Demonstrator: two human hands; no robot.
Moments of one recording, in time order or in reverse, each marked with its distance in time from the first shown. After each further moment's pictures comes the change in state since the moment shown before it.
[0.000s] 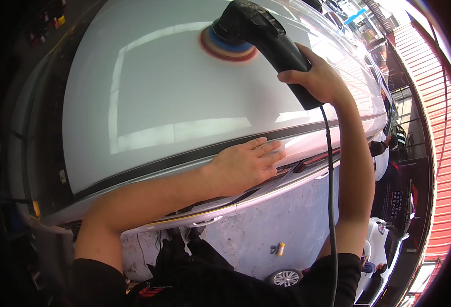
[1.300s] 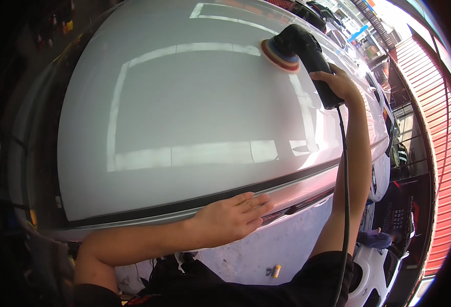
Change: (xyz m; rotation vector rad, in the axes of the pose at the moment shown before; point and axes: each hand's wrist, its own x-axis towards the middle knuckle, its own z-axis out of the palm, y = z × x) left_hand -0.005 0.003 0.004 -0.027 0.046 -0.021; right_hand 0.130 0.114 -0.049 0.126 0.024 0.173
